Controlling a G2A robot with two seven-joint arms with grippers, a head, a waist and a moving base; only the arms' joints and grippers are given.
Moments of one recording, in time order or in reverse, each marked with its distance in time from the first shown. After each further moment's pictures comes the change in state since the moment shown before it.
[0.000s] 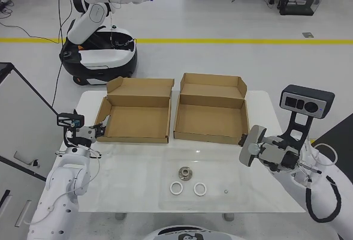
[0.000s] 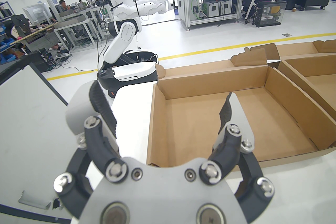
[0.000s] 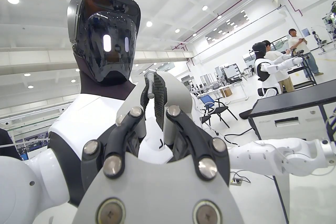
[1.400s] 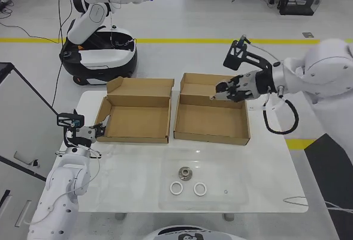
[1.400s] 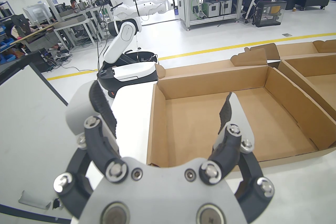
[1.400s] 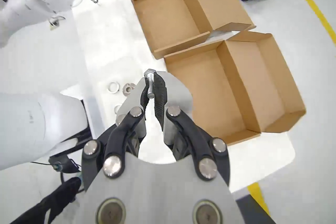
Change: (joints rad) left arm 0.000 0.000 0.000 0.000 0.000 0.000 0.000; right arm 0.775 -0.050 -0.174 0.481 -0.938 0.474 0.642
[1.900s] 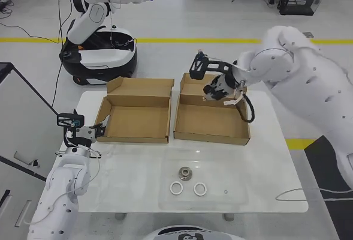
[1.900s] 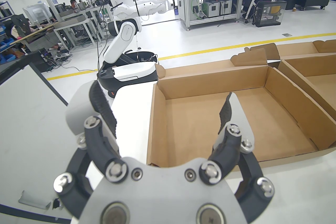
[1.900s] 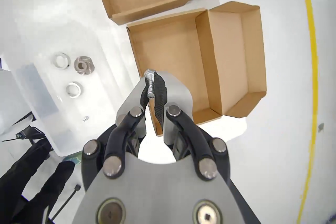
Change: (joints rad) left arm 0.000 0.000 0.000 0.000 0.000 0.000 0.000; right arm 0.272 -0.165 -0.398 0.256 -0.227 -0.036 0.054
